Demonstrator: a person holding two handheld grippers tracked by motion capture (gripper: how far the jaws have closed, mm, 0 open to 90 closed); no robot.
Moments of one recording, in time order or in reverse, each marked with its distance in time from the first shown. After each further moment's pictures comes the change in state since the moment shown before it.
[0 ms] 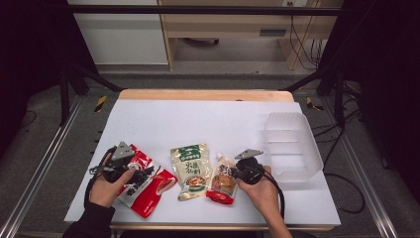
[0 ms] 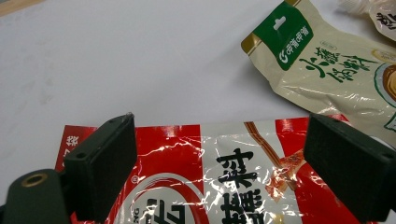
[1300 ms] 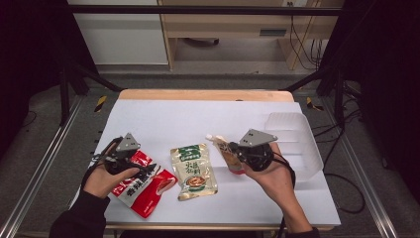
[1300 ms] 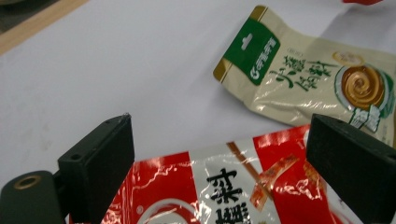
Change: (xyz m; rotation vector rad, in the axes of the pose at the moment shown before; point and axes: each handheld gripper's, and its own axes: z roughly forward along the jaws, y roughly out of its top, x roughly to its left) left arm -0.004 0.043 -0.011 0.043 -0.079 0.144; right arm 0.005 0.069 -0.092 -0.298 0.062 -0.298
